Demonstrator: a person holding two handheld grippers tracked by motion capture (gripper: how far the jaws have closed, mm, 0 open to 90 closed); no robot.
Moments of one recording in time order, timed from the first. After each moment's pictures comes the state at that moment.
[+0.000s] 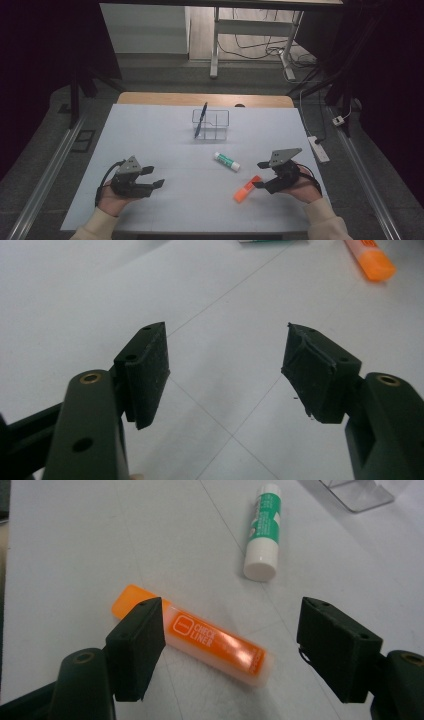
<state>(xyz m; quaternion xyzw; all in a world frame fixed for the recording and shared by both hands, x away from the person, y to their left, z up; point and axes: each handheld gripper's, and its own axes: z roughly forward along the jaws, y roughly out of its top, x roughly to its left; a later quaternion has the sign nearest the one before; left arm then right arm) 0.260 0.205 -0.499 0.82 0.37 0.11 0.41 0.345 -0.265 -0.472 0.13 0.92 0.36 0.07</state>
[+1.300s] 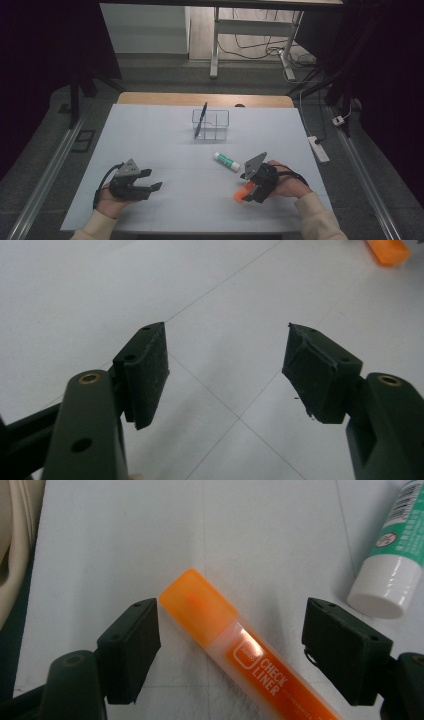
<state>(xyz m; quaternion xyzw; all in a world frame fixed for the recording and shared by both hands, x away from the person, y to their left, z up) 0.258 0.210 -0.509 0.83 0.38 0.11 0.41 0.345 -0.208 -0.491 -0.02 0.97 0.24 0.00</state>
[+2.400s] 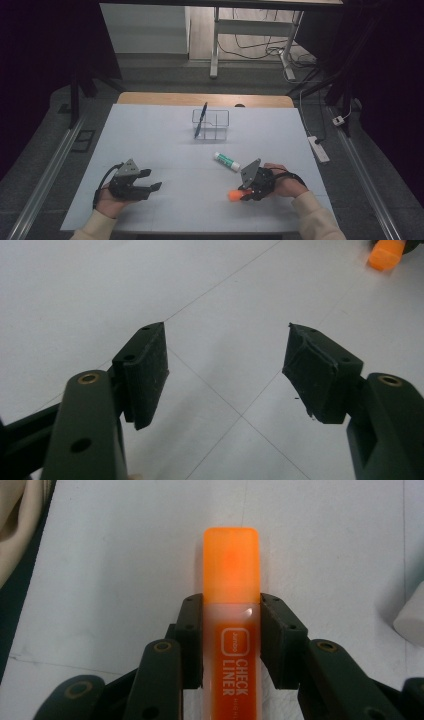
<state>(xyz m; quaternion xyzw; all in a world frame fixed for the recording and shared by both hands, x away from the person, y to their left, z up) 0.258 0.212 -0.510 0.83 0.38 0.11 0.40 0.339 -0.201 -0.501 -0.10 0.97 0.22 -0.01</state>
